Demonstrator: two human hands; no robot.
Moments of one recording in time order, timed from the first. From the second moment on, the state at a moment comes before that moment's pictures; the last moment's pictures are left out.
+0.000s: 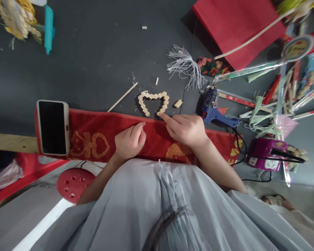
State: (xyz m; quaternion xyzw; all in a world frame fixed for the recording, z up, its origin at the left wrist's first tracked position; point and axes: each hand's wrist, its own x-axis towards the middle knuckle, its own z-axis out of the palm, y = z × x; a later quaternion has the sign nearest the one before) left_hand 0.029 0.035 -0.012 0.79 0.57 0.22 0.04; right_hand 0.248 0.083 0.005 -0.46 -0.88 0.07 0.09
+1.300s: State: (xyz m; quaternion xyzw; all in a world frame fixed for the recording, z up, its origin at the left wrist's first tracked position) left_hand 0.032 0.107 0.031 0.79 0.57 0.08 0.20; right_hand 0.249 0.081 0.001 -0.43 -0.90 0.00 0.11
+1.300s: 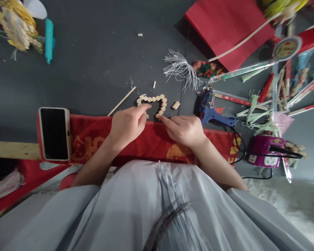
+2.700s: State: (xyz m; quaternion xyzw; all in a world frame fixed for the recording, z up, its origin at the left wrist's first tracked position) left_hand 0.066 0.085 0.025 0.80 0.59 -0.01 0.15; right_hand 0.244 0.082 0.005 -0.46 -0.88 0.05 0.09
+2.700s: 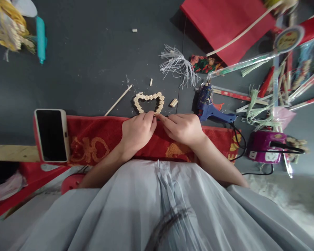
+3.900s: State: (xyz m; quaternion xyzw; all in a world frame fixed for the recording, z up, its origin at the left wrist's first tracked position) left_hand 0.069 0.085 0.010 0.79 0.61 0.05 0.10; right_hand 0.337 0.074 0.052 -0.69 -0.73 0.03 -0.06
